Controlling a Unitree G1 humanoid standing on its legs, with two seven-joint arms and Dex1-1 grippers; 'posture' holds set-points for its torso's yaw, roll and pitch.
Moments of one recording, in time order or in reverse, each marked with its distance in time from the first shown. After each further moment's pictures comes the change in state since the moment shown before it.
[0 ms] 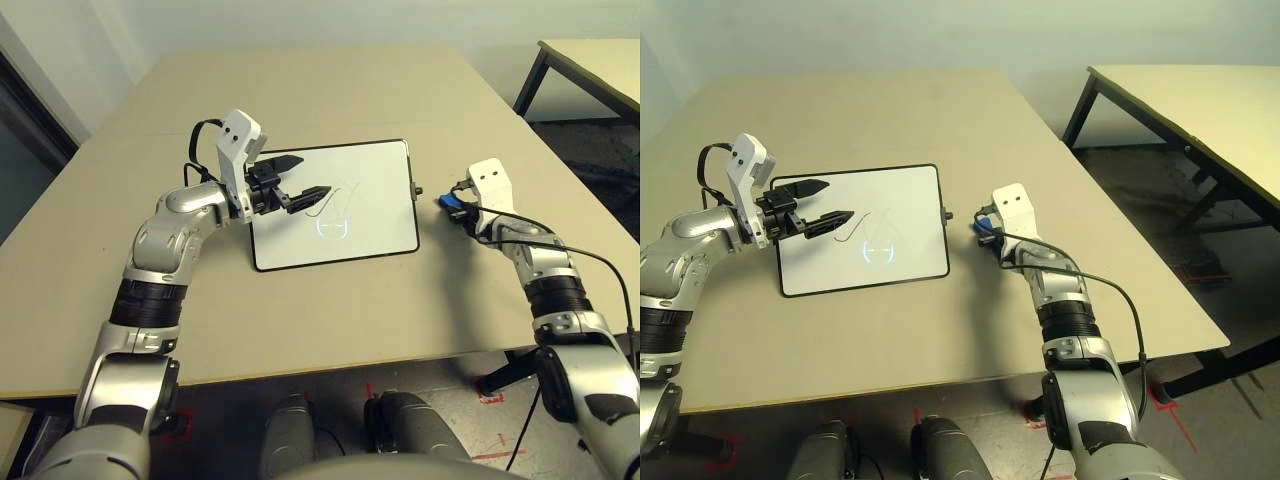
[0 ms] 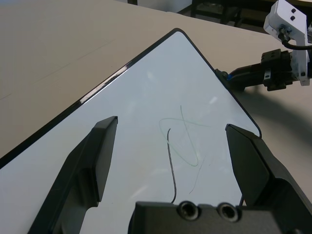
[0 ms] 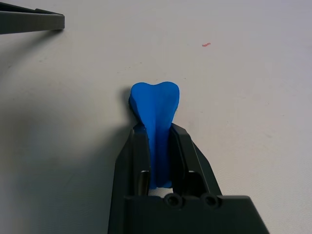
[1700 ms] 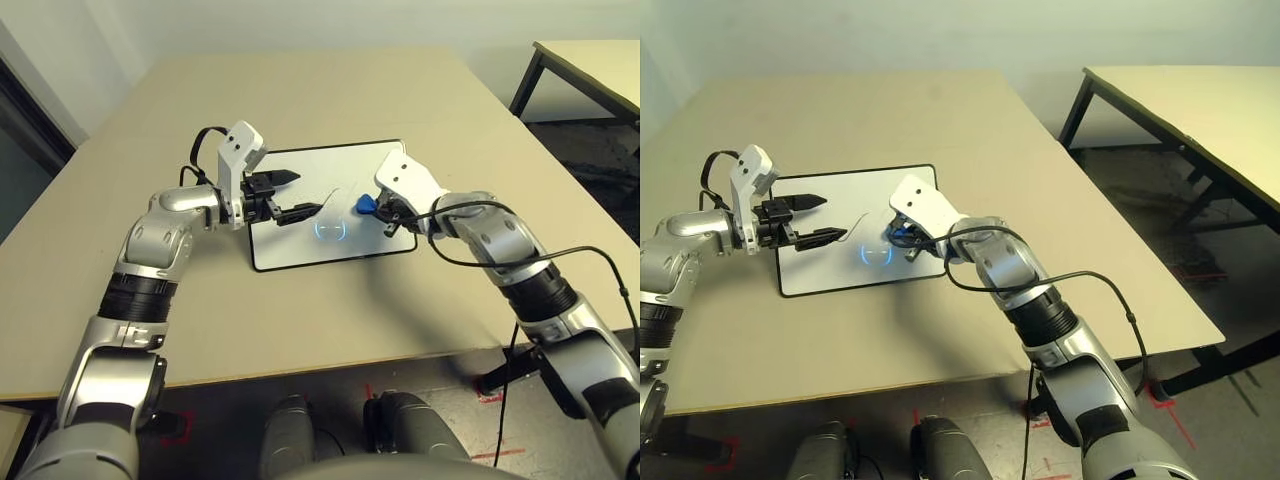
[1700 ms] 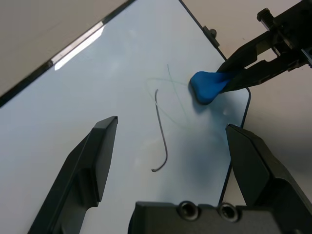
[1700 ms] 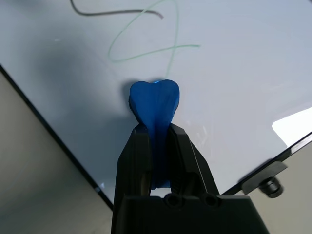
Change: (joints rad) left arm 0.000 0.071 -0.049 0.062 0.042 -0.006 -0.128; right arm -0.066 -0.033 0.452 -0.527 -0.036 0.291 0.298
